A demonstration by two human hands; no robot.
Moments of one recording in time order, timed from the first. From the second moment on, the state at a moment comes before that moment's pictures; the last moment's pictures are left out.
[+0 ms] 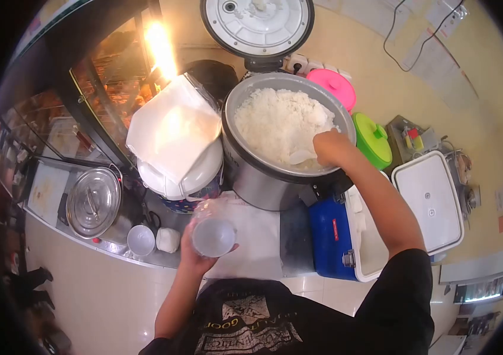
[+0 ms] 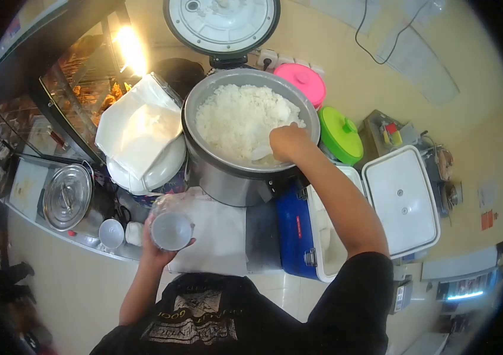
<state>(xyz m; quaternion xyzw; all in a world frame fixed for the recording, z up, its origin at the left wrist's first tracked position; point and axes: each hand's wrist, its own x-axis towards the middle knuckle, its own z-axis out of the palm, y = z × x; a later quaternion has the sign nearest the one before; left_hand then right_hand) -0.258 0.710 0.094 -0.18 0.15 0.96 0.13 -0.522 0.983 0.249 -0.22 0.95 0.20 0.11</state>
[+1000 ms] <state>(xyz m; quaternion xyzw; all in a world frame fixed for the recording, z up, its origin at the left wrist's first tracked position) -0.178 0.679 0.097 -0.20 0.07 0.98 -0.06 -0.605 0.913 0.213 -0.49 0.83 0.07 0.26</state>
